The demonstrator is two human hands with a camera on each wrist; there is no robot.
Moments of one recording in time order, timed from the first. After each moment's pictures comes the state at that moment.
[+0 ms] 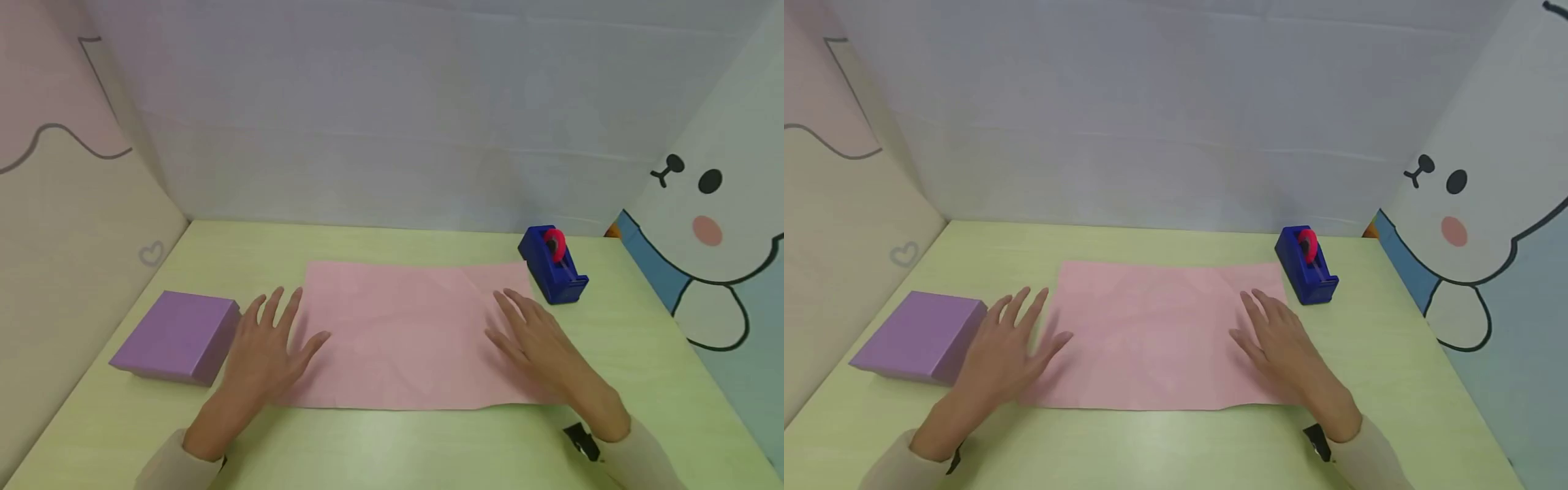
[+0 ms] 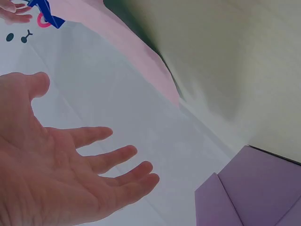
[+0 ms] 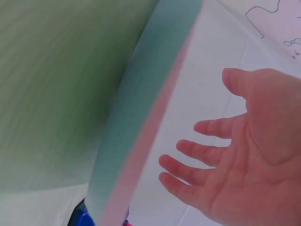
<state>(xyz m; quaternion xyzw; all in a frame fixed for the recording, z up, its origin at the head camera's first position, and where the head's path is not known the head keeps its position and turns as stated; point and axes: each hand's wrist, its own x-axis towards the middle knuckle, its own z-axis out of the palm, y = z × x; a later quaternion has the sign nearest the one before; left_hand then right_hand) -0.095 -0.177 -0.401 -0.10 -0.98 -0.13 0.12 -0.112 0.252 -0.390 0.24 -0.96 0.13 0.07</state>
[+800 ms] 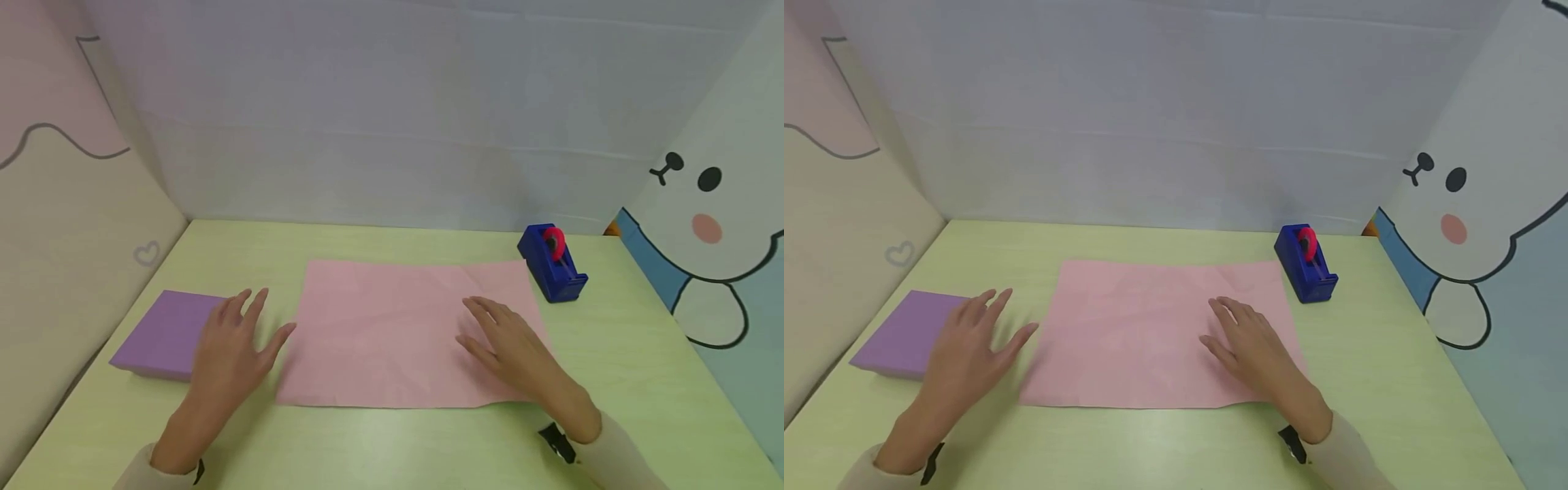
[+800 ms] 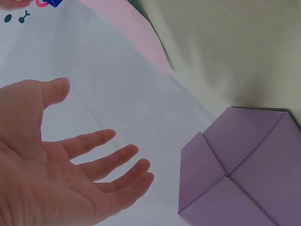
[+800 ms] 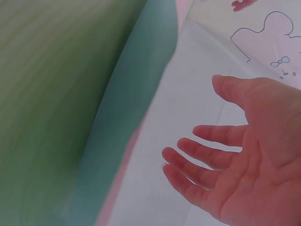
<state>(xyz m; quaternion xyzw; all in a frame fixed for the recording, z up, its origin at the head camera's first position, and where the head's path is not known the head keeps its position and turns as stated) -0.088 -0.204 -0.393 -0.10 -0.94 -0.18 0.27 -0.109 0.213 -0.390 0.28 -0.94 0.17 0.12</state>
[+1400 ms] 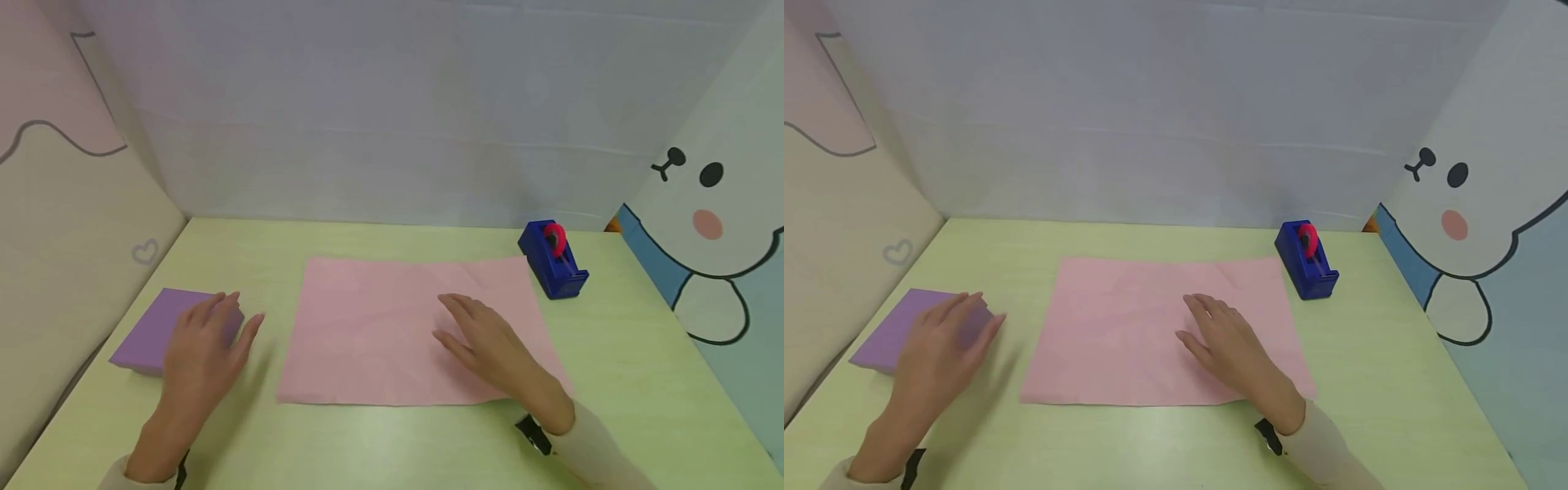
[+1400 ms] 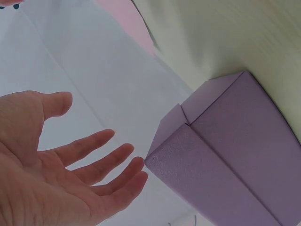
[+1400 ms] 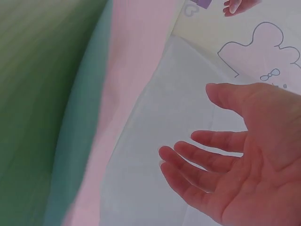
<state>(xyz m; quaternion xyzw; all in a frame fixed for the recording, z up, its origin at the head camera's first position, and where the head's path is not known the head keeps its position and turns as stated) -0.083 -0.227 -0.391 -0.08 -0.91 -0.22 0.34 -0.112 0.177 -0.384 0.31 -0.92 0.18 0.14</state>
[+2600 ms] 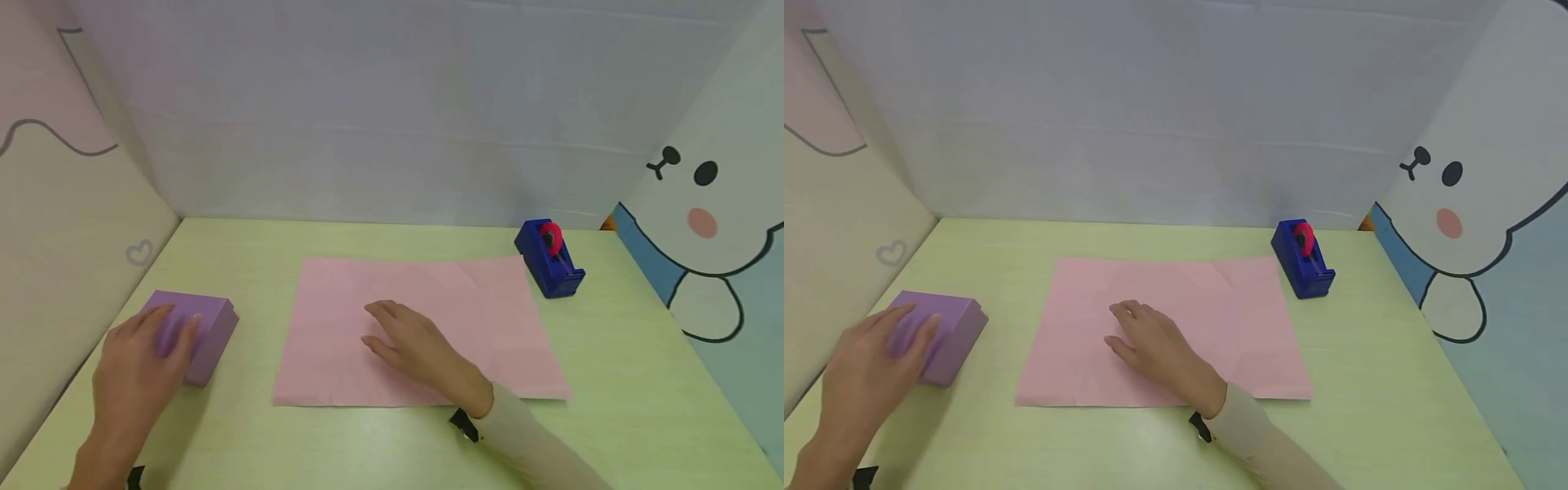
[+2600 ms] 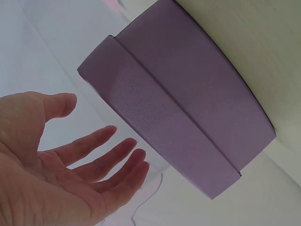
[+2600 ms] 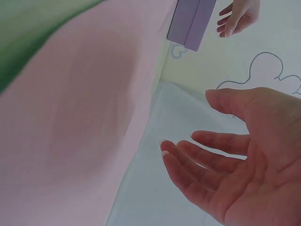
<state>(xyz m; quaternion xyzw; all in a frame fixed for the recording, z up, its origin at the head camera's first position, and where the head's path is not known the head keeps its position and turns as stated) -0.066 -0.279 -0.380 0.07 -0.94 -0.24 0.24 -0.123 0.089 -0.392 0.38 -0.89 0.21 0.13</state>
